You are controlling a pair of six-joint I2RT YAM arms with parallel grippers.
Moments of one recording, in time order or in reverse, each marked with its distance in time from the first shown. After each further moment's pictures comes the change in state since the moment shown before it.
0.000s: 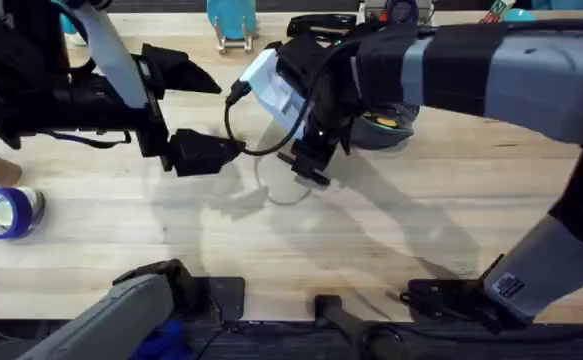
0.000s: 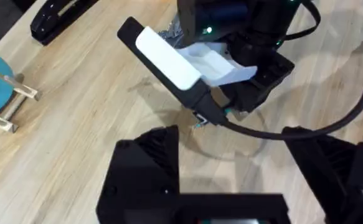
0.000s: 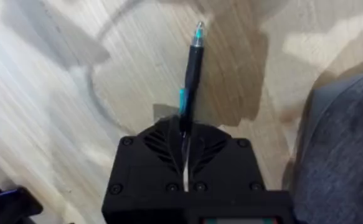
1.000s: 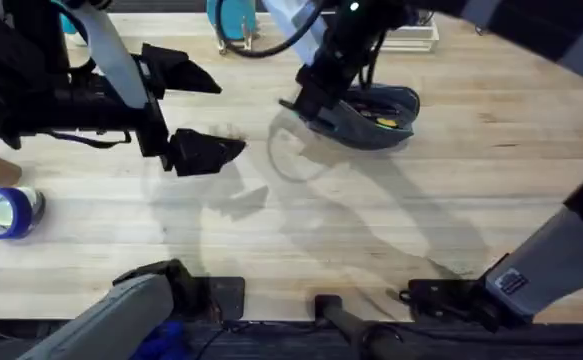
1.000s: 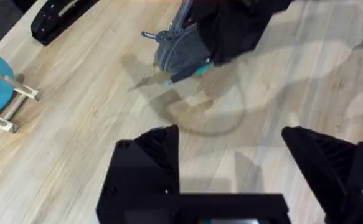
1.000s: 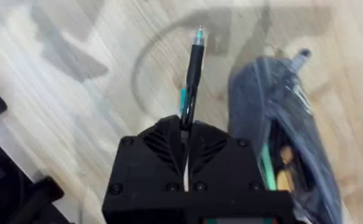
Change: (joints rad) left arm 0.000 0.000 0.000 0.001 0.000 0.000; right arm -0.101 -0.025 0.394 -0.291 0.005 0.011
